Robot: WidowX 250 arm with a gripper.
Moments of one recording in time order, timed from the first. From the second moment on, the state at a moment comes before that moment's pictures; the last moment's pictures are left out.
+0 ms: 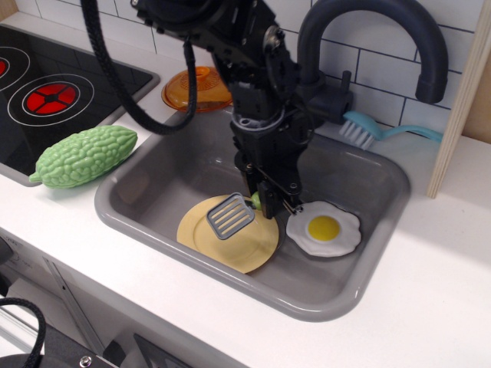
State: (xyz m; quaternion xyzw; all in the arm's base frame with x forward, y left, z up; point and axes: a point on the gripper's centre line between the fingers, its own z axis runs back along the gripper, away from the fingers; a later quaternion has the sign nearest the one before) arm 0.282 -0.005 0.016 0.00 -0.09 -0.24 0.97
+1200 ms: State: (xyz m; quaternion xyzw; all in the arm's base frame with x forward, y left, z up) arm 0.279 -0.001 0.004 0.00 -0.09 -0.19 0.98
